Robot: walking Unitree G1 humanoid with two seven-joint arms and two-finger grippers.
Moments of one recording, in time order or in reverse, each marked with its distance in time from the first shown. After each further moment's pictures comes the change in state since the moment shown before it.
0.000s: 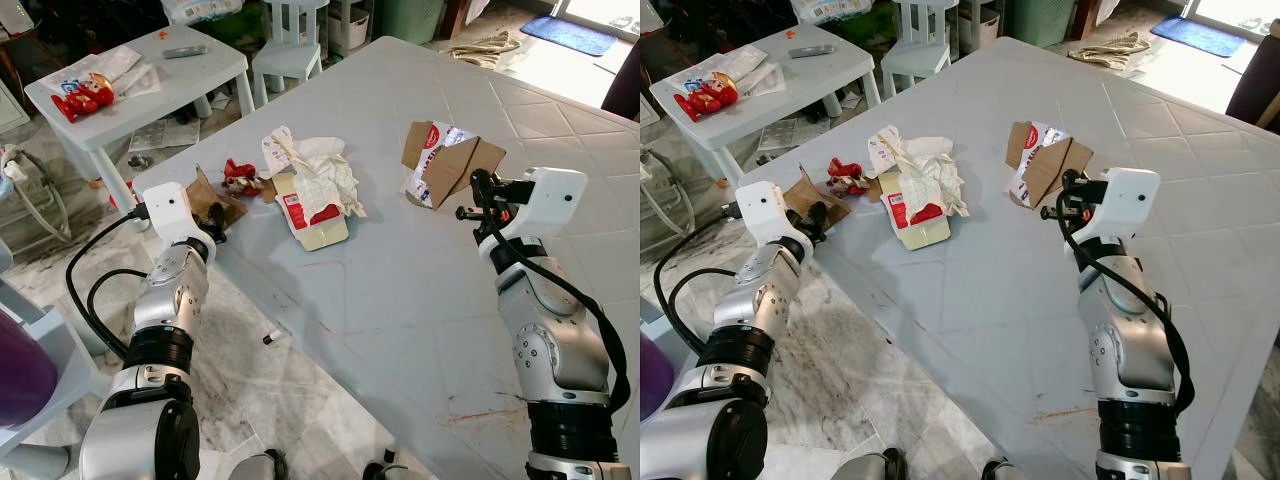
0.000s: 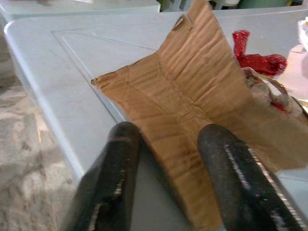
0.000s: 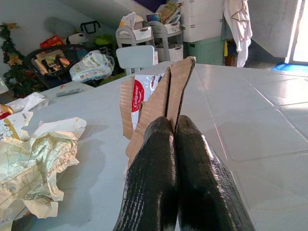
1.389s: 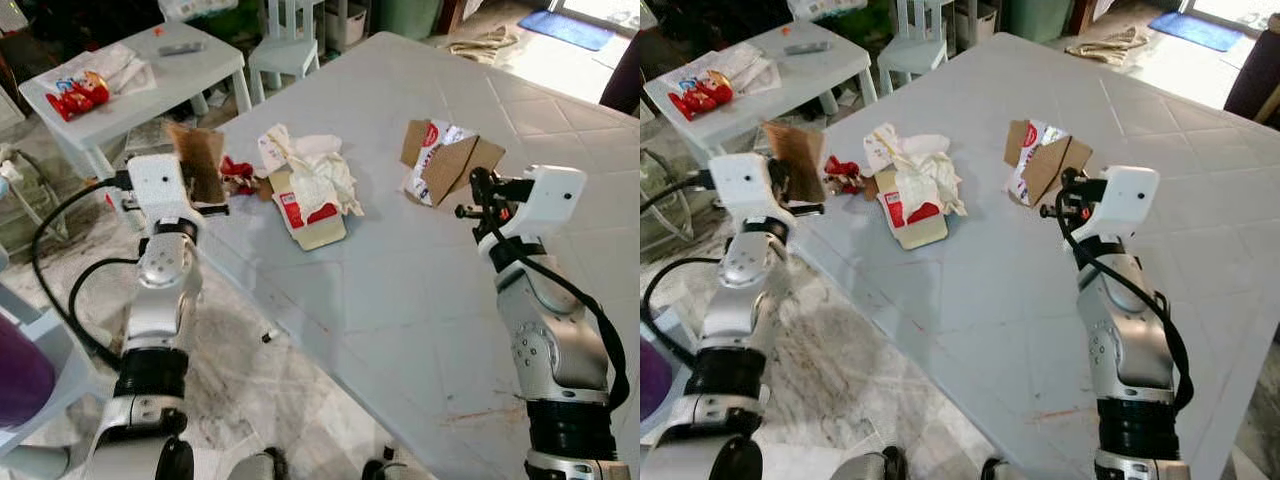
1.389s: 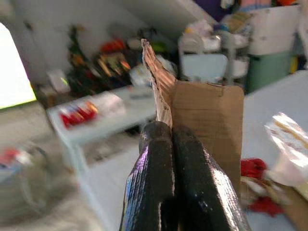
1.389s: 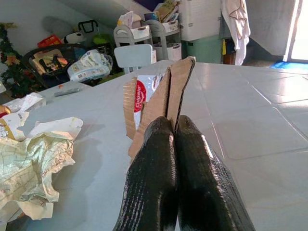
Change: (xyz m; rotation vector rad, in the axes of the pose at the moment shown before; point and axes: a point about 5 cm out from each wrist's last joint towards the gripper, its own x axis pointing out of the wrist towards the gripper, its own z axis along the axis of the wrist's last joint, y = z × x) left arm -0.041 -0.006 0.052 0.320 -0.441 0.089; right arm 0.001 0.001 0.001 0.003 -0.004 0.001
